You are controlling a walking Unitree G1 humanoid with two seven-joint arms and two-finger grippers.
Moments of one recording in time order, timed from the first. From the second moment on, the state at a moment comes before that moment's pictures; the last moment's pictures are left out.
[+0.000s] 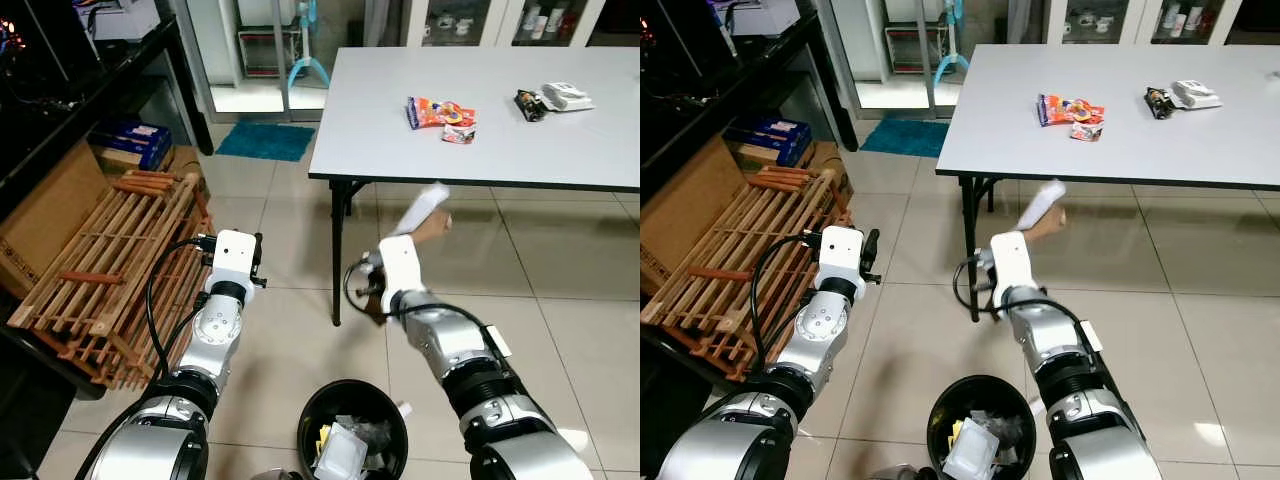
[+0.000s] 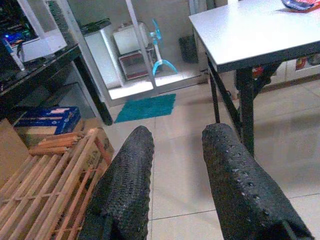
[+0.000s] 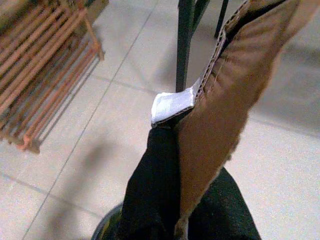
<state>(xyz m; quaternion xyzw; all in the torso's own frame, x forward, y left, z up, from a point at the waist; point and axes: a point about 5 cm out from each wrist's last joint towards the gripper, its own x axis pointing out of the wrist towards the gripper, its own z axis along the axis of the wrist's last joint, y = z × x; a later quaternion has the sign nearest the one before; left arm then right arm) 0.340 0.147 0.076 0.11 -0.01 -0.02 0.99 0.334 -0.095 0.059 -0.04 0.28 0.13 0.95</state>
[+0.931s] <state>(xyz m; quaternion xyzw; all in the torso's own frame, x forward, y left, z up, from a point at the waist) 0.337 0.125 0.070 0.08 0.00 -0.05 1.00 0.326 -0.110 0.024 0.05 0.34 0.07 0.94</state>
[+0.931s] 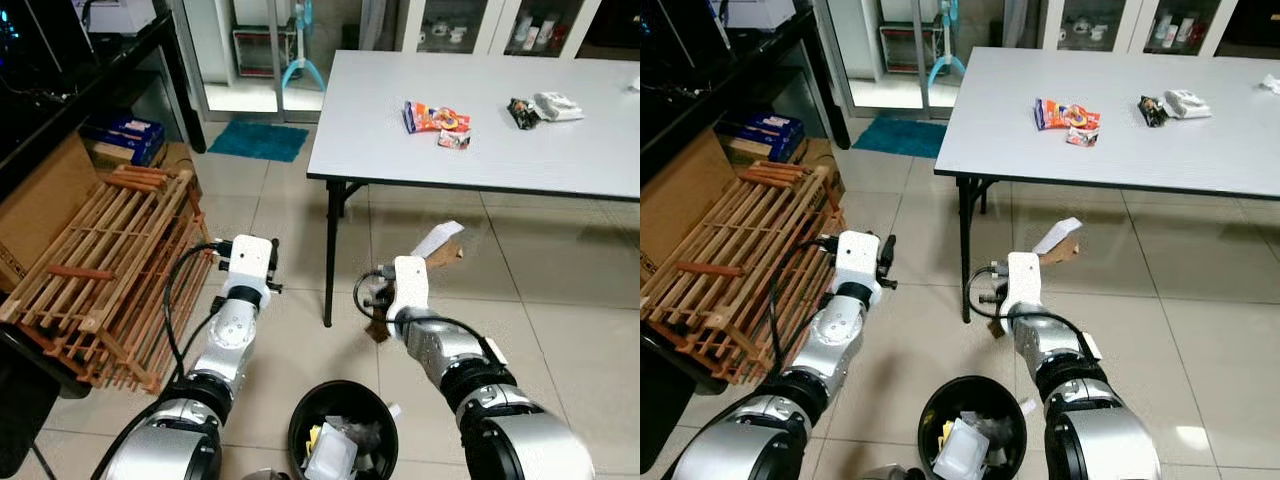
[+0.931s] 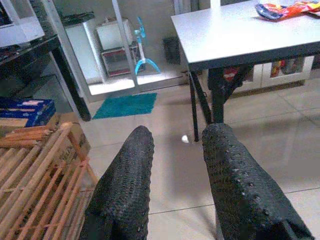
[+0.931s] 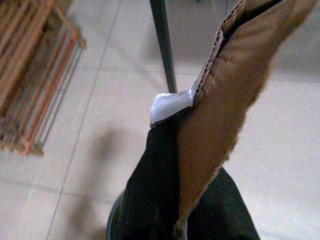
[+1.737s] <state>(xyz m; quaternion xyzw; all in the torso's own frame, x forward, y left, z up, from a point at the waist) 0.335 0.117 0.068 0.09 0.01 -0.06 0.99 0.280 -0.065 -0.017 0.12 0.44 0.12 0.88</state>
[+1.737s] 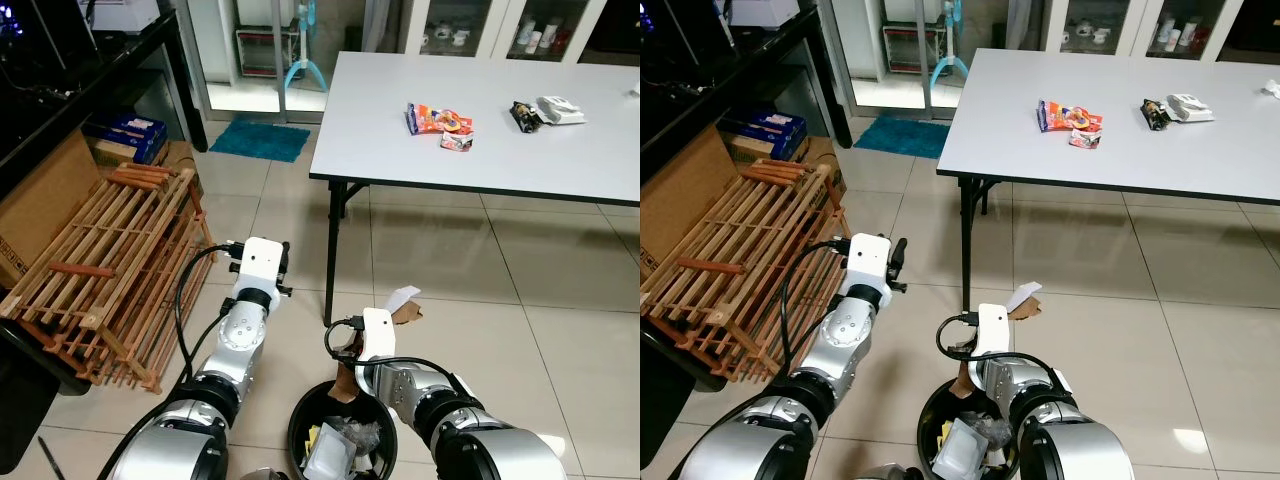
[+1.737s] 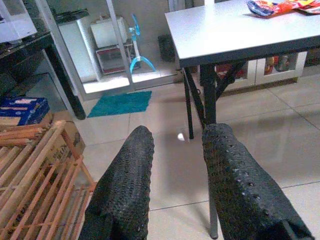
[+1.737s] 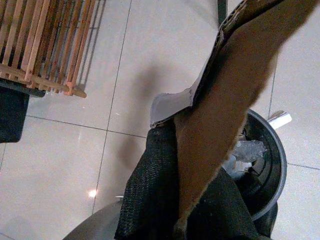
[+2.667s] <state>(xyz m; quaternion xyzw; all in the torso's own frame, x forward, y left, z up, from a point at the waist) 0.335 0.114 0.066 0.09 0.02 -0.07 0.99 0.280 -0.066 -0.018 0.11 0.44 0.12 0.88</state>
